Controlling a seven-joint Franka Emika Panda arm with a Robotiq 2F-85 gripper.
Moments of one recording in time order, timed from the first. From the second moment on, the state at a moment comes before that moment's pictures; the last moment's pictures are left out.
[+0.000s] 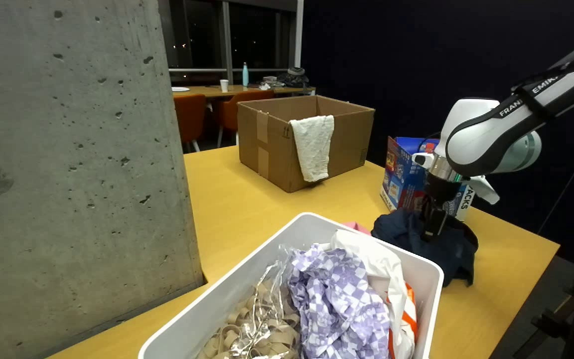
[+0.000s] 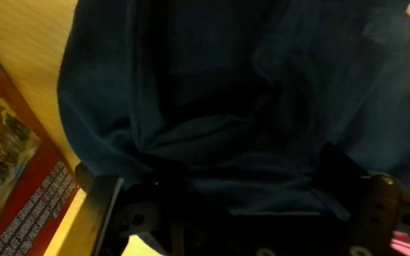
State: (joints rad) arm -0.26 0.85 0.09 -1.73 0.01 2.59 -0.82
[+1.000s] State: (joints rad) arm -0.28 0.99 0.12 -1.55 0.01 2.53 -0.82
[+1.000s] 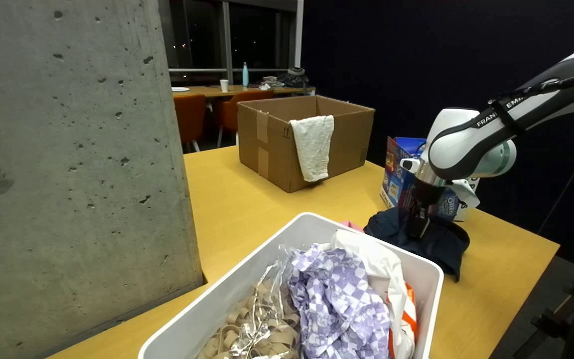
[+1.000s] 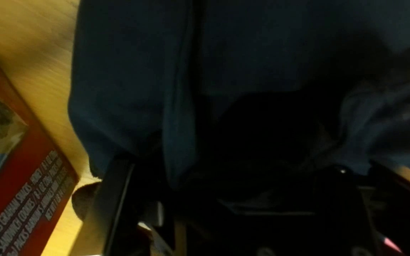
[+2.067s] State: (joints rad) arm -0.26 0.61 0.11 -1.90 0.00 2.59 -0.70
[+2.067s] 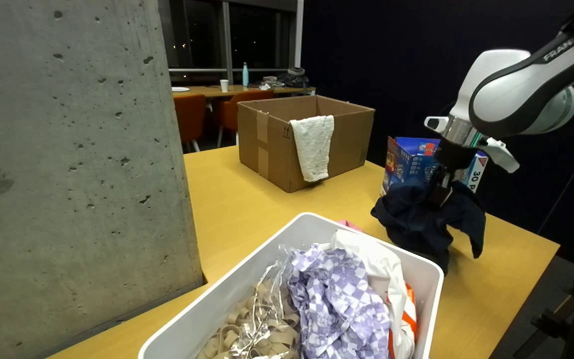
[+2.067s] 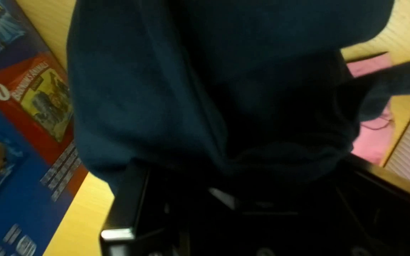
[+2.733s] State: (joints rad) arm -0.14 0.18 0.07 -1.90 -0.08 2.29 -0.63
